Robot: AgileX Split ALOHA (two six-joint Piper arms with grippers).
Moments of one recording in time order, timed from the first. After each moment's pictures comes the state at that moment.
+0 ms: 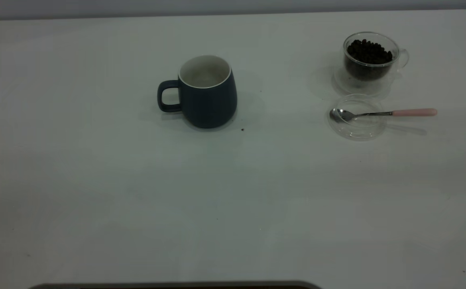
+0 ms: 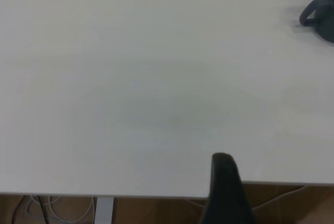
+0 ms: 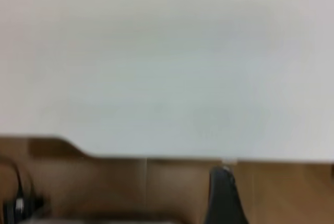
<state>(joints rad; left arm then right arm) 0.04 -0.02 -0.49 -0.03 1.14 -0.02 0.04 0.35 -0.47 0.08 1.10 0.02</state>
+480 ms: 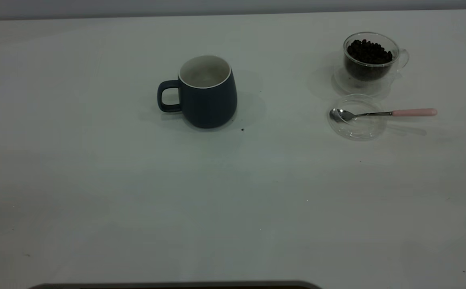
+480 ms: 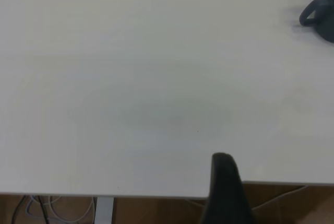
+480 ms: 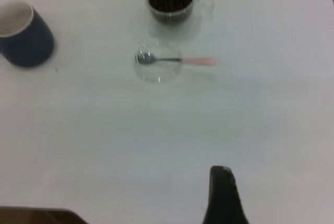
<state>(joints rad) 0.04 -0.02 -0.49 -0.03 1.14 -0.02 0.04 0.03 -0.47 0.08 1.12 0.02</state>
